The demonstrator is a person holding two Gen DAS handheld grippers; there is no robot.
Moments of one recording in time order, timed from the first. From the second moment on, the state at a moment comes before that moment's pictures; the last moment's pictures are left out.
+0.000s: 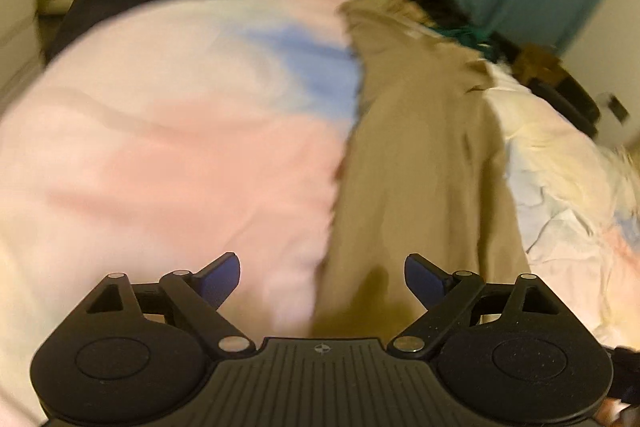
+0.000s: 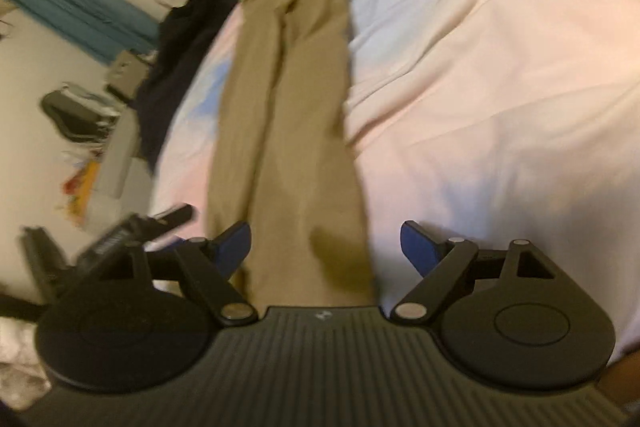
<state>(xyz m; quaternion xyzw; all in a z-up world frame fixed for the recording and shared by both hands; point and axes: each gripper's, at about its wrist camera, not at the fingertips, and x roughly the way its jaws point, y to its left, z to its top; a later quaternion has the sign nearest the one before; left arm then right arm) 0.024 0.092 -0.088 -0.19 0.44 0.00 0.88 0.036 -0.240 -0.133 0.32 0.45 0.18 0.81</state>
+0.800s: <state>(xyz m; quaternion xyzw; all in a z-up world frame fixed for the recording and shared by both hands) 0.013 0.104 -0.102 -0.30 0.48 -0.04 0.82 0.031 -0.214 -0.151 0.31 0.52 0.22 0.77</state>
